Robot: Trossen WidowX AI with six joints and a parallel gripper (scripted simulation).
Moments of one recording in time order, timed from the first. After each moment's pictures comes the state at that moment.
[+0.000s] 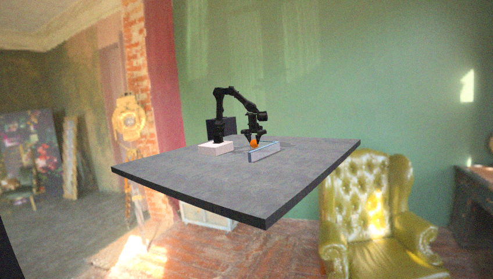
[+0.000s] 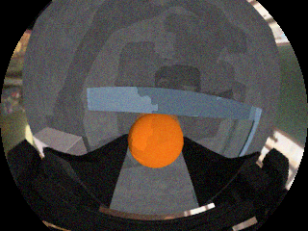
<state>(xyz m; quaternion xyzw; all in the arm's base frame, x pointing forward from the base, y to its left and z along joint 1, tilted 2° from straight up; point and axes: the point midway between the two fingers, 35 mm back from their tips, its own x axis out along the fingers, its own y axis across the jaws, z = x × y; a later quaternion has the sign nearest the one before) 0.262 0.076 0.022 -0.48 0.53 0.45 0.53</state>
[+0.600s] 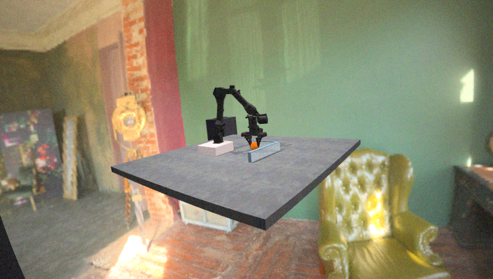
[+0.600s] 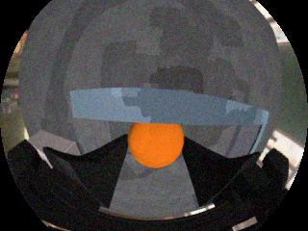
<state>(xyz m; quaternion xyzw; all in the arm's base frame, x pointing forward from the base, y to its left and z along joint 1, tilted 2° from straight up) 0.264 0.075 0.002 -0.48 0.53 0.45 0.53</state>
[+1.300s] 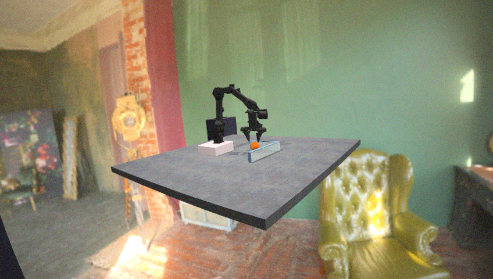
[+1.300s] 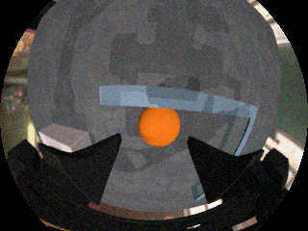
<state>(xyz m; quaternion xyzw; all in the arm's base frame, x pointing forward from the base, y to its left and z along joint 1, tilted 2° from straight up) 0.260 0.076 0.039 -0.48 0.54 0.46 0.52</state>
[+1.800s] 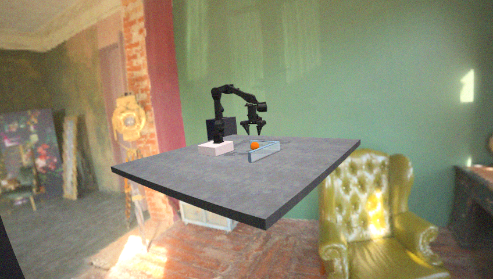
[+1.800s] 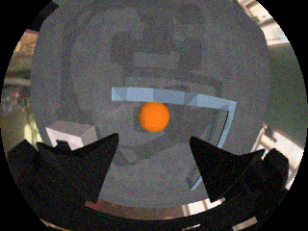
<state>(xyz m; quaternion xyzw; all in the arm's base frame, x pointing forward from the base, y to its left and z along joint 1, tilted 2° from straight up) 0.262 0.078 0.084 -0.48 0.53 0.45 0.53</state>
